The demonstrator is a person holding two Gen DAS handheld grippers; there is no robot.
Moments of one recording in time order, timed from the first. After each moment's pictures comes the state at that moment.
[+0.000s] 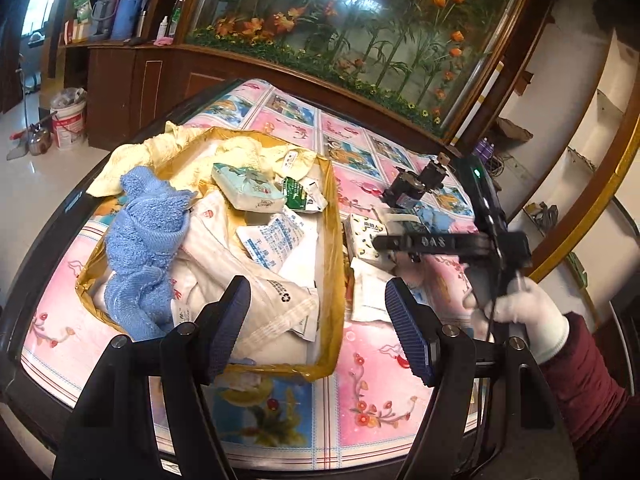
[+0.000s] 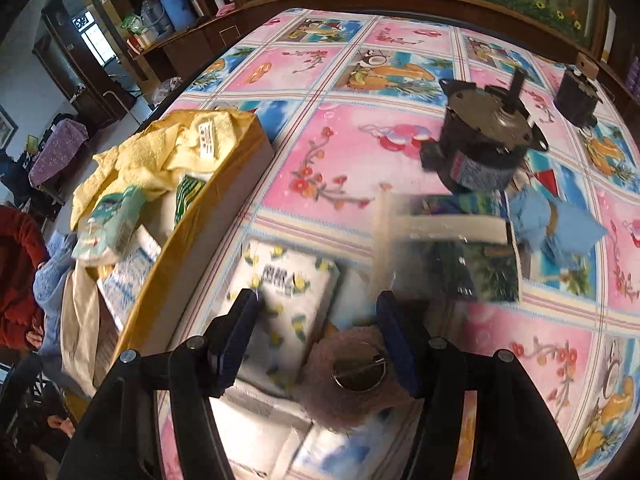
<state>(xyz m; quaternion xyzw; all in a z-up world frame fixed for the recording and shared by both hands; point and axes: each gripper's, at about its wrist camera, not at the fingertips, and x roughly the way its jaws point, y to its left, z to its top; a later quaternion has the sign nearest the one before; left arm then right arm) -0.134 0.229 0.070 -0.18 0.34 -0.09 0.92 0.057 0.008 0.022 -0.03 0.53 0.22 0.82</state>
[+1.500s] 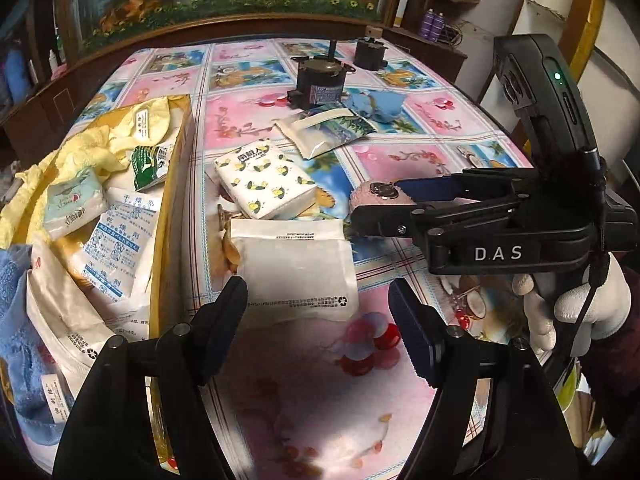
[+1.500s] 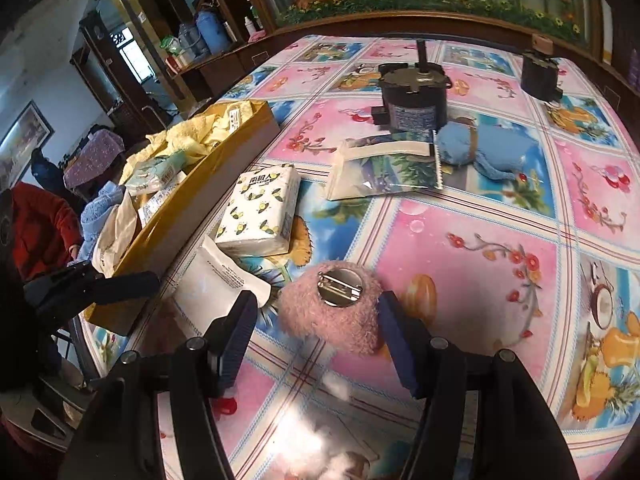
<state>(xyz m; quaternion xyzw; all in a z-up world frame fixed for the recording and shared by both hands) -0.063 0.097 0.030 0.01 0.46 -0.17 0.87 0.006 -0.047 0.019 -0.02 0.47 0.28 0.84</state>
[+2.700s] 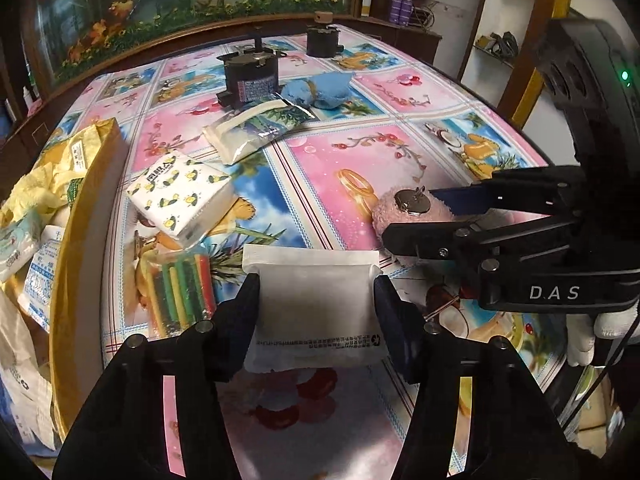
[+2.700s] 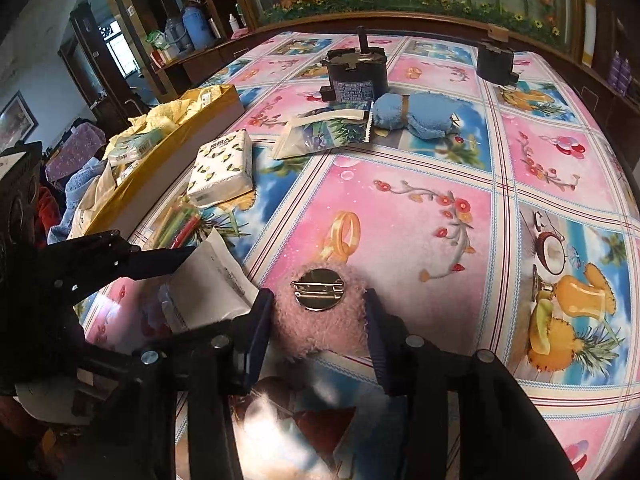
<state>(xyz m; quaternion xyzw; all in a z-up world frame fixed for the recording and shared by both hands) -0.058 0.042 0.011 0.05 0.44 -0.21 0.87 -0.026 -0.109 0.017 -0.02 0.46 0.24 0.85</state>
